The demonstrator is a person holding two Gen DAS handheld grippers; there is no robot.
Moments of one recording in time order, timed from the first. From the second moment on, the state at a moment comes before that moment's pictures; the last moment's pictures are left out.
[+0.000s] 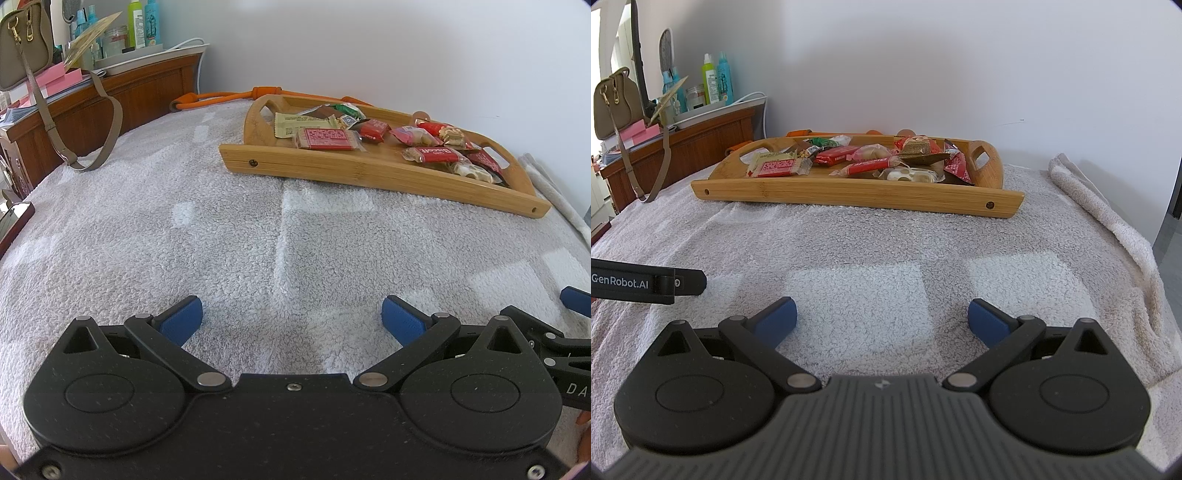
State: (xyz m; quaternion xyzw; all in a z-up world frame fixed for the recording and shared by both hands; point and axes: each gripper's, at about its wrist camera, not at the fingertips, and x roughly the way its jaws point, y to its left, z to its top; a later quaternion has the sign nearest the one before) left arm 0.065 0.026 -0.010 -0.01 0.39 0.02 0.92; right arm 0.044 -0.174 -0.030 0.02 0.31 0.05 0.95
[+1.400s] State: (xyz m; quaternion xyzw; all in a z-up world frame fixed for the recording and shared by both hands) left arm 0.065 0.026 -0.009 -0.01 0.38 0.01 0.92; right arm 0.044 -0.174 -0.030 0.02 0.31 0.05 0.95
